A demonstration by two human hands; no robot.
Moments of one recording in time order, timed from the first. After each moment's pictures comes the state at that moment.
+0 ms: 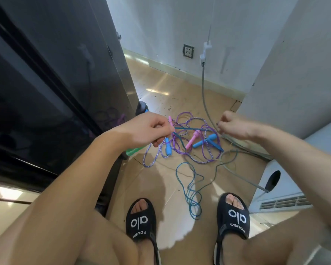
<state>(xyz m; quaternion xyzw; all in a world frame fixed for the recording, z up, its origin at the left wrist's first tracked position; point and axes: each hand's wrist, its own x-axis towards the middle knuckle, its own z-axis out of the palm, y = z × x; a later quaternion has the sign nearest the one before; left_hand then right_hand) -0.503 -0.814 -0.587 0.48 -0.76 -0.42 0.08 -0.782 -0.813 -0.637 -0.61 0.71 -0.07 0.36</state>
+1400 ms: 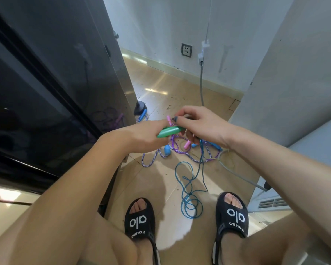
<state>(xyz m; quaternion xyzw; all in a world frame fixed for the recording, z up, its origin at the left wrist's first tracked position) -0.516 -0.816 -0.595 0.48 -0.82 -0.29 -0.09 -0.707 -0.799 -0.613 -0.61 0.55 -0.27 0.50</state>
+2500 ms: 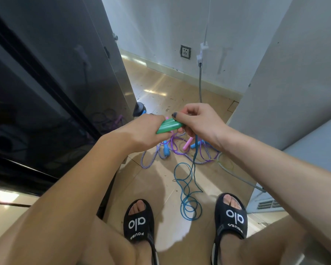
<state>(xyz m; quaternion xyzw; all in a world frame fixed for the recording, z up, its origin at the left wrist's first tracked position) -0.520 -0.820 -0.596 0.50 -0.84 -0.19 -0.04 -0.699 -0.798 -0.609 -0.54 0.56 -0.38 0.50</state>
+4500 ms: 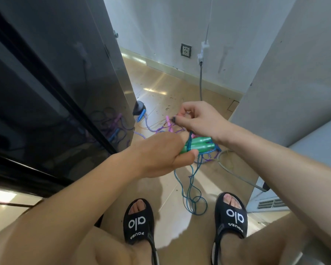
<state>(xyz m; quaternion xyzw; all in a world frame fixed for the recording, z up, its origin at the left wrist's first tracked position) -0.535 -0.773 -0.594 0.37 -0.90 -0.23 -0.01 -0.704 -0.809 -0.614 -0.68 0.56 -0.29 0.38</state>
